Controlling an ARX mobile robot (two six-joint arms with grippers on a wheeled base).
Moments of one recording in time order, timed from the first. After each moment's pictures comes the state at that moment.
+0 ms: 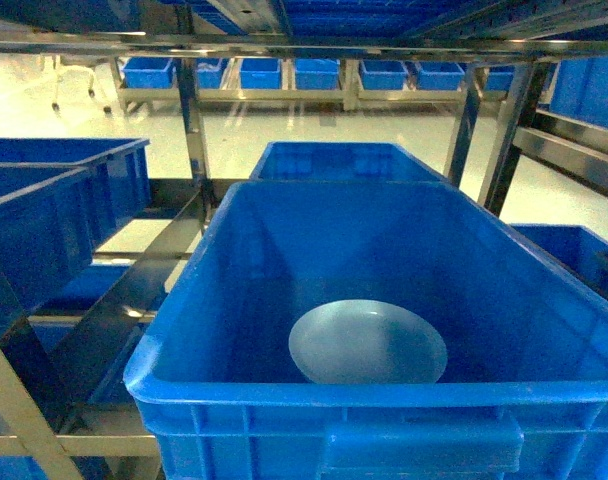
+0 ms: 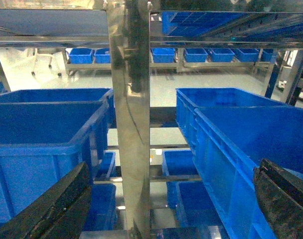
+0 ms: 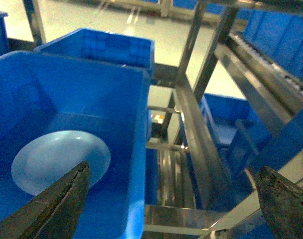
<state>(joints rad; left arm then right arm) 0.00 0.01 0.01 0.00 0.00 0.00 0.23 0.92 0.33 0.33 0.19 -0.08</state>
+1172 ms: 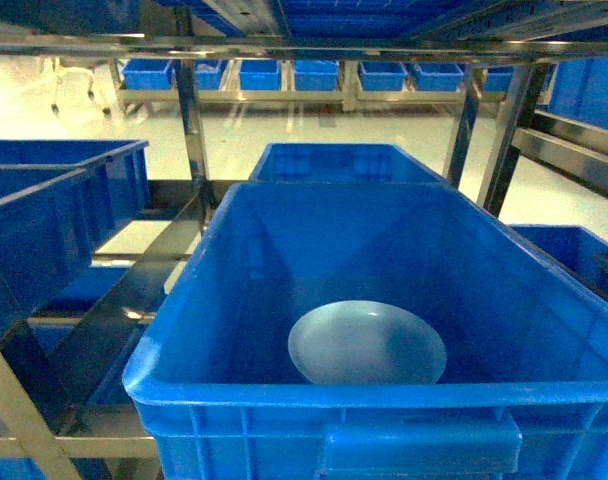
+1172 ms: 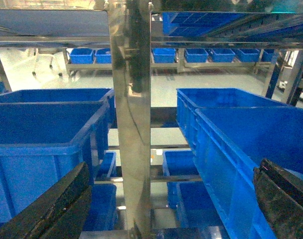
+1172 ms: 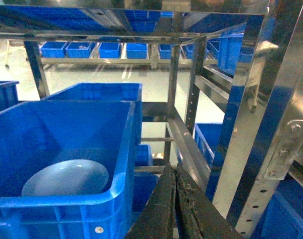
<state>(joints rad) 0.00 0.01 0.01 0.00 0.00 0.00 0.00 0.01 0.02 -0.01 0.00 0.00</state>
